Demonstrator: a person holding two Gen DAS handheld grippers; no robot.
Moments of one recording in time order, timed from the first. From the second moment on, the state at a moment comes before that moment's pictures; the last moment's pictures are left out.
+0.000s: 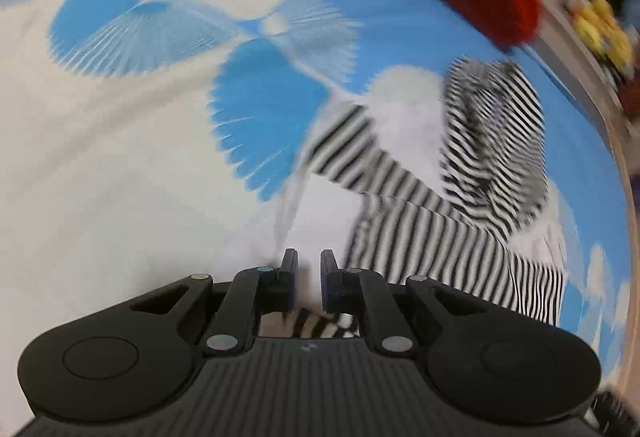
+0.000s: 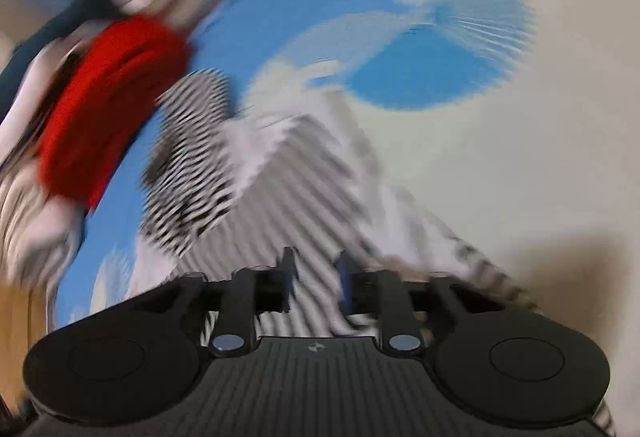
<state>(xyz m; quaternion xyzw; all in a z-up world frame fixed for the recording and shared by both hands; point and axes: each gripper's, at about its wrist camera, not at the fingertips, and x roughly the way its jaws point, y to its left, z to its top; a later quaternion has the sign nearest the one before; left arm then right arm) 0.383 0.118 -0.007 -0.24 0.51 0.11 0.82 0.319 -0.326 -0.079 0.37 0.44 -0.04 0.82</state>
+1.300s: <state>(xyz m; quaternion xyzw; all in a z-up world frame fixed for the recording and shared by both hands) 0.374 0.036 0.025 -0.06 0.46 0.06 0.88 0.329 -0.270 -0.045 0.11 0.46 -0.04 0.88</state>
